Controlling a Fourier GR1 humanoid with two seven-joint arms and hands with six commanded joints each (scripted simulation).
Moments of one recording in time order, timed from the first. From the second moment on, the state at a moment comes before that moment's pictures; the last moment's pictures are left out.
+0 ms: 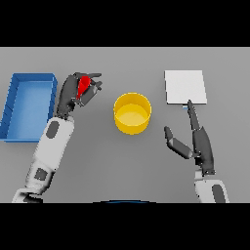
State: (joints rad) left arm -0.58 0.07 -0.03 -0.97 -0.31 0.19 -0.24; right arm 0.11 -0.04 0.14 -1.69 0.30 -0.09 -0.13
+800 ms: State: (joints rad) left arm -0.84 0.26 -0.47 -0.95 -0.80 -0.05 -0.01; right arm 0.11 -0.05 0.16 -1.70 0.31 -0.07 -0.14
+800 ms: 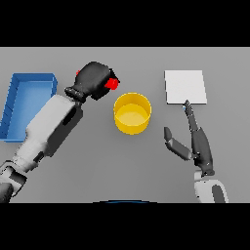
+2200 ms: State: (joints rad) left arm -1.24 0.19 -1.10 -0.69 -1.27 -0.26 -0.05; right arm 0.10 -0.02 0.16 -1.68 0.30 -0.07 -0.16
